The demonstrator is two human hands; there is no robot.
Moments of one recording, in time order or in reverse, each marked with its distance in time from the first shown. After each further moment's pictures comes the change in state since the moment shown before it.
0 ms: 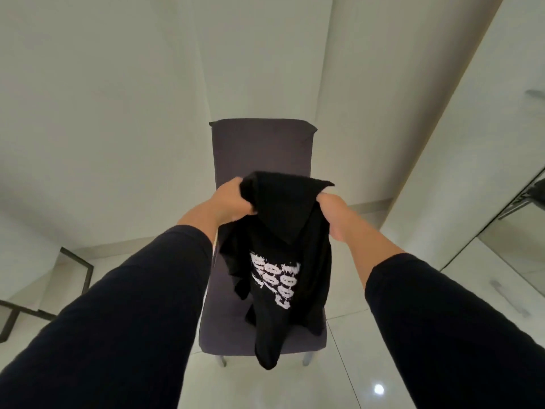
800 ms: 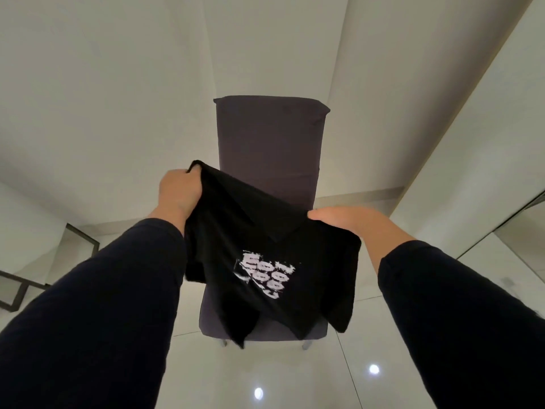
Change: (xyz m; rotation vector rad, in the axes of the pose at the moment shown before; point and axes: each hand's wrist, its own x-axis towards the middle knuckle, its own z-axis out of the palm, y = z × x) left_hand 0.016 -0.064 -0.022 -0.208 0.486 -0.322; right_hand 0.017 0.017 -0.014 -0.693 -0.274 0.179
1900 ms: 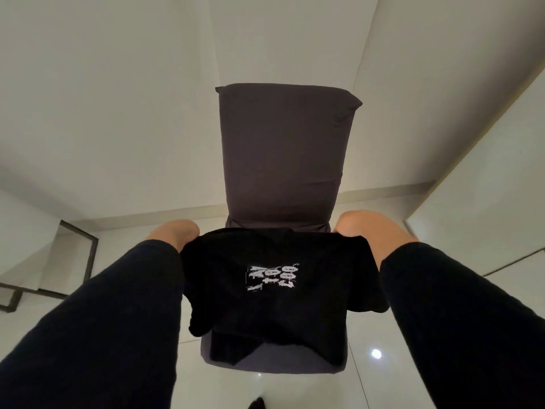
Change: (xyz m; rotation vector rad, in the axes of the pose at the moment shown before) left_hand 0.112 -0.076 0.063 0.489 -0.573 -0.410; right_hand 0.130 -0.041 -0.024 -0.599 0.041 0.097
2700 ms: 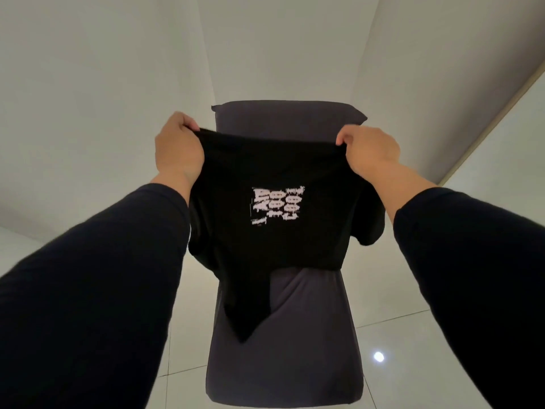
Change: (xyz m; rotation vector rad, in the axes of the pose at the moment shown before) left_hand -0.003 0.120 -0.107 -0.620 0.779 0.626; right_hand 0.040 -0.035 -0.121 0.111 0.917 -0.213
